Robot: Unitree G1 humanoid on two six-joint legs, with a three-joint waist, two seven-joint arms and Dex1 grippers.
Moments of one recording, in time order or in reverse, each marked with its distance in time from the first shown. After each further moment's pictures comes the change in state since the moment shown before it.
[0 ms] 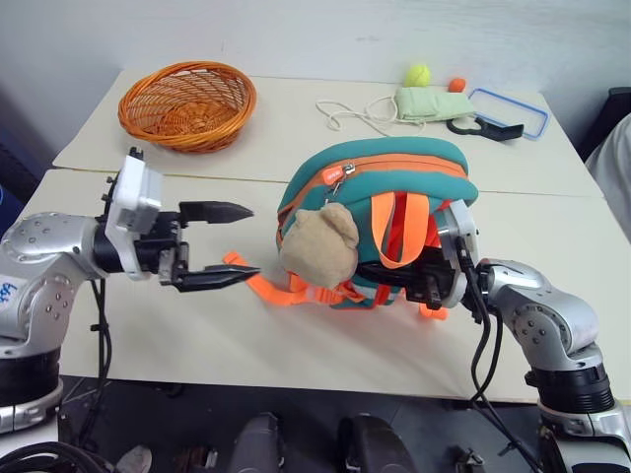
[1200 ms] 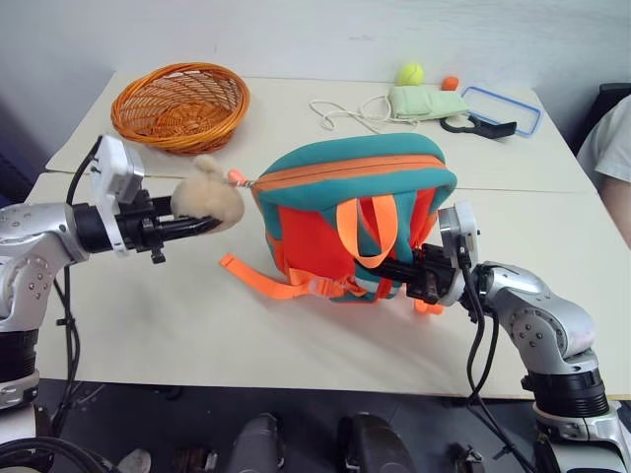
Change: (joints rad) left arm -0.038 0.117 -0.101 0.444 0.177 -0.155 0.065; right arm 0.041 0.038 -0.028 0.001 -0.024 -0.026 -0.066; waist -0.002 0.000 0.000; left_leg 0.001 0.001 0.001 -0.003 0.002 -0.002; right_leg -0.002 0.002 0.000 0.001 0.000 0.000
